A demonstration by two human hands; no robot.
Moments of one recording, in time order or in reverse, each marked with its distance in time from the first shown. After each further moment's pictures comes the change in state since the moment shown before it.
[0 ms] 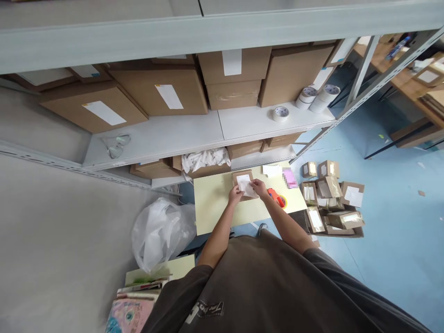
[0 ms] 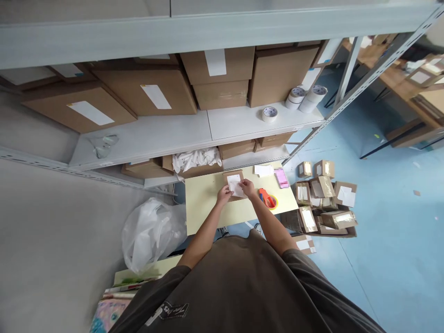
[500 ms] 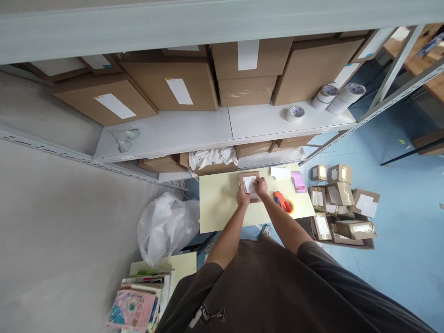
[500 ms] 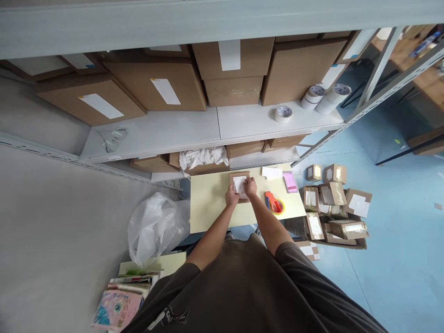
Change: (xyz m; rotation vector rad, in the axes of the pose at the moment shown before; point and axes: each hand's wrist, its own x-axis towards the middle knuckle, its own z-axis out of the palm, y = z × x) left_hand -0.004 0.009 0.024 0.431 0.148 -0.035; right_hand 0.049 0.042 0.027 -0.522 0.161 -0.123
